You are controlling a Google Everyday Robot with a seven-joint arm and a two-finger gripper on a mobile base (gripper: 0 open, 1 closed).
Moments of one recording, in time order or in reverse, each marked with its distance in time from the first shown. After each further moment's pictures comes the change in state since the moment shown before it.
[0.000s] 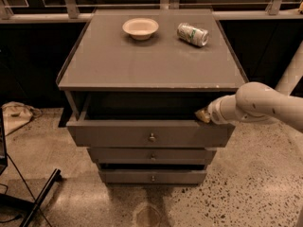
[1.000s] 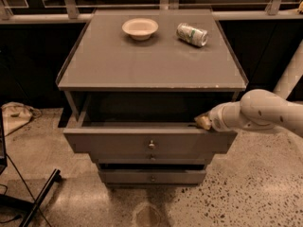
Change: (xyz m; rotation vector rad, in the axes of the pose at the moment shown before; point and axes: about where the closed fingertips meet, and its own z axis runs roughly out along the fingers) arm 0.018 0.025 -0.010 -0.043 -0.008 0.026
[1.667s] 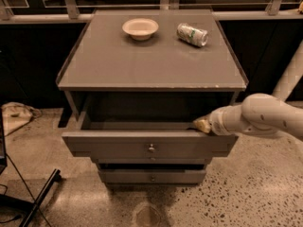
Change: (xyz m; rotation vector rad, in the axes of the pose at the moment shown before) arm 0.006 0.012 -0.004 -0.017 -0.008 0.014
